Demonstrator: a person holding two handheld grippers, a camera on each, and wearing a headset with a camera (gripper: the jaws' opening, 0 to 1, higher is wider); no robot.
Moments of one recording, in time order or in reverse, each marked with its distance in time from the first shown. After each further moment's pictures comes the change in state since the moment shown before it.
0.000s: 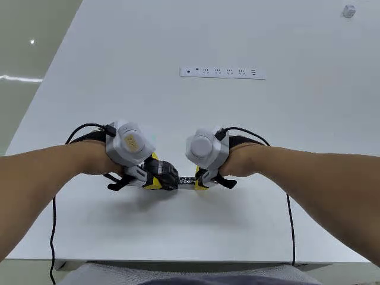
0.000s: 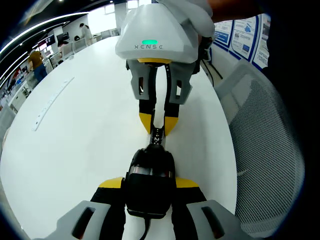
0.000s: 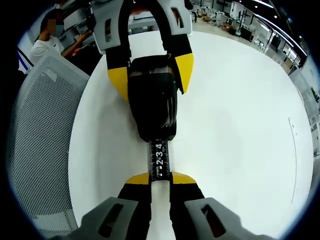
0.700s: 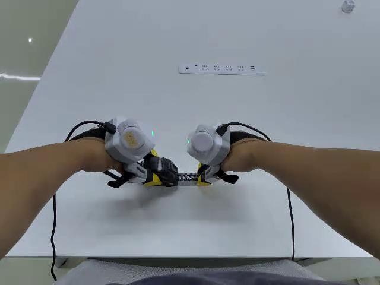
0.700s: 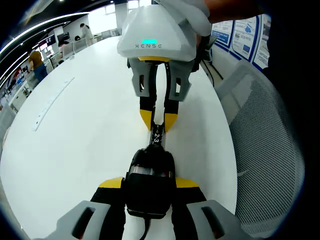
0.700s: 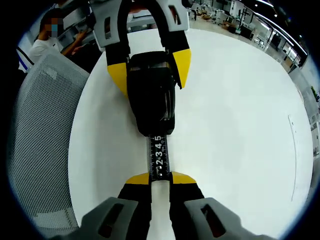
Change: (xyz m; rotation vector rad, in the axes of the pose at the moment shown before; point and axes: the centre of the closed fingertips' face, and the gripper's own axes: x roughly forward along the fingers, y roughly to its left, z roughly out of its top) left arm -0.001 -0.001 0.001 -0.003 -0.003 0.003; right arm -0.004 0.000 -0.008 0.005 0.015 -0.003
